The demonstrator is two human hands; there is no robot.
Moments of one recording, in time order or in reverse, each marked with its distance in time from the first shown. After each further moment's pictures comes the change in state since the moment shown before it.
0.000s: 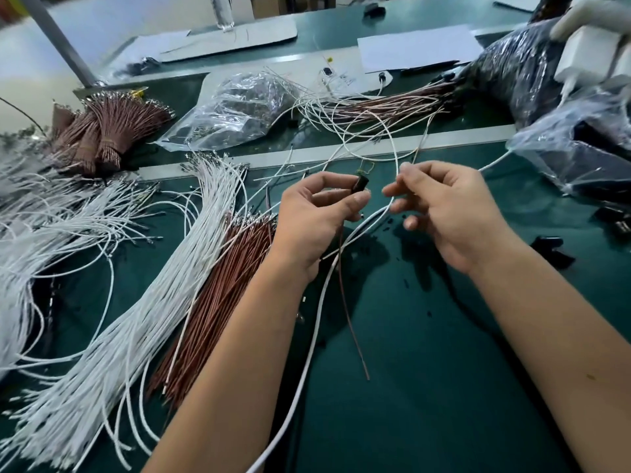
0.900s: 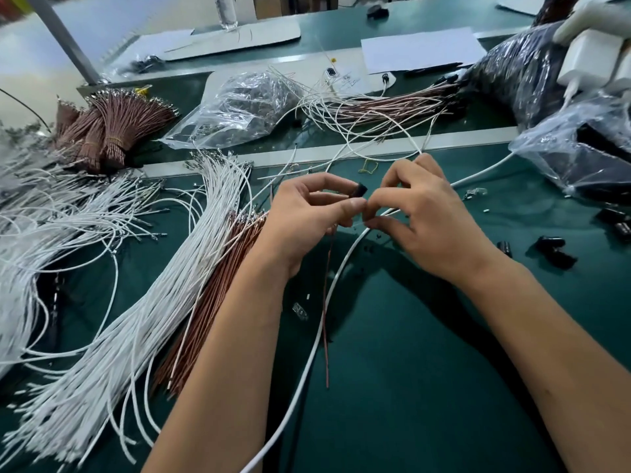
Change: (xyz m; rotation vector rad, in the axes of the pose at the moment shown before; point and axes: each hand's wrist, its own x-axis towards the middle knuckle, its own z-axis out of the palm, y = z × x) left_hand -0.003 0.014 -0.023 0.166 -0.126 -0.009; right_hand -0.007 0.004 0.002 -1.127 -0.229 -0.758
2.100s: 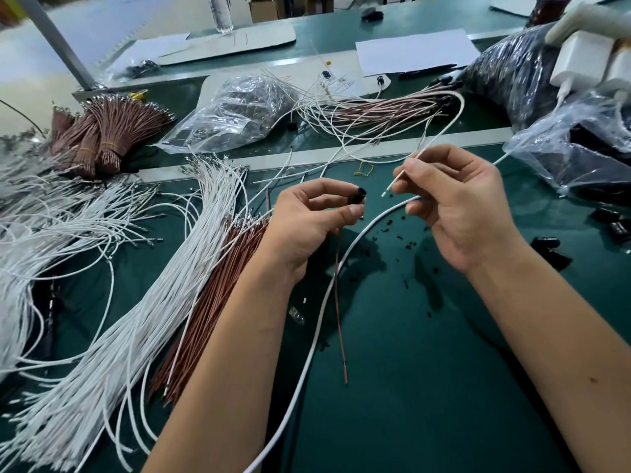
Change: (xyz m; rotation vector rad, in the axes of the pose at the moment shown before) left_hand 0.001 -0.003 0.010 -0.126 0.000 -0.077; right_hand 0.004 -0.008 -0.016 1.250 0.386 0.561
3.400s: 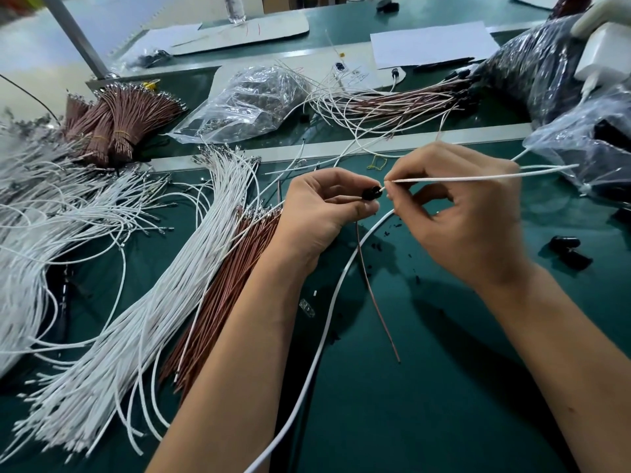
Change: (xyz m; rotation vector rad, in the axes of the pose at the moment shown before) left_hand 0.002 -0.004 0.000 0.011 -0.013 0.190; right_hand -0.015 -0.003 0.011 -0.930 -0.160 -0.891
